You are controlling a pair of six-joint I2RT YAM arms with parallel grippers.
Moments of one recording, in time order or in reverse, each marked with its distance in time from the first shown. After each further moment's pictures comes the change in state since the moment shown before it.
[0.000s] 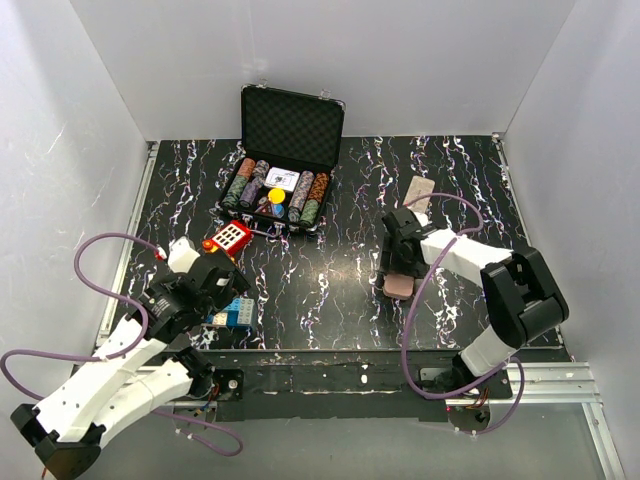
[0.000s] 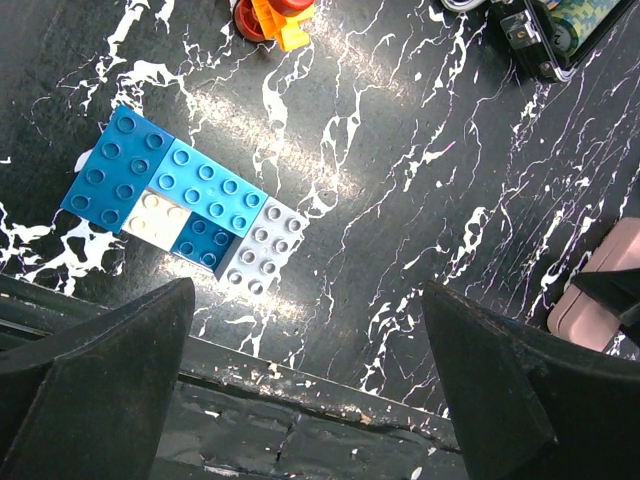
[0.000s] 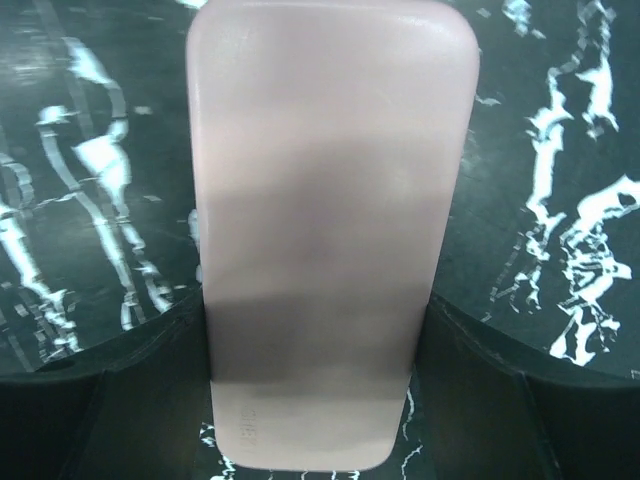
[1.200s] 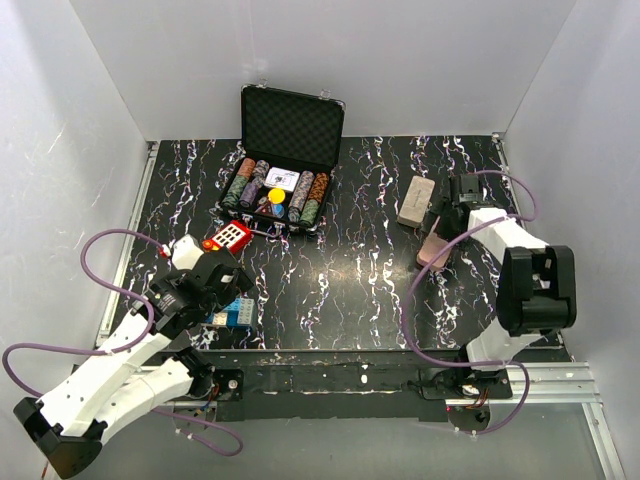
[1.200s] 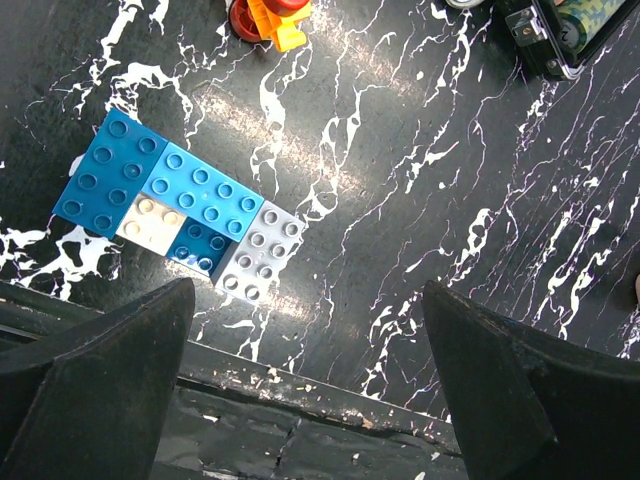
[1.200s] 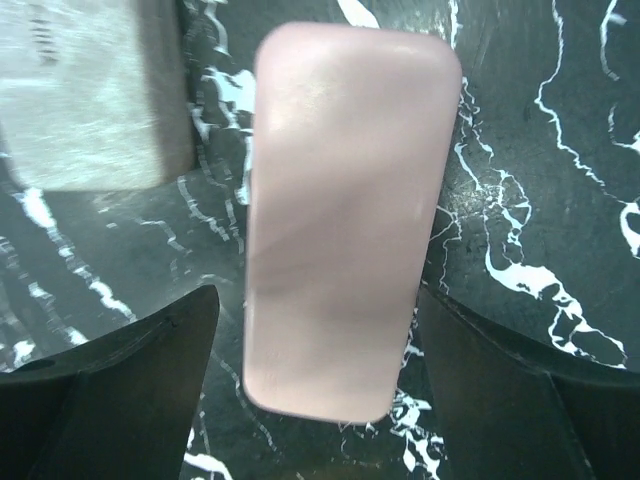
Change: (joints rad) left arm 0.000 0.039 0.000 0.019 0.001 0.006; right arm -0.467 0.061 0.109 0.080 -0.139 -0.105
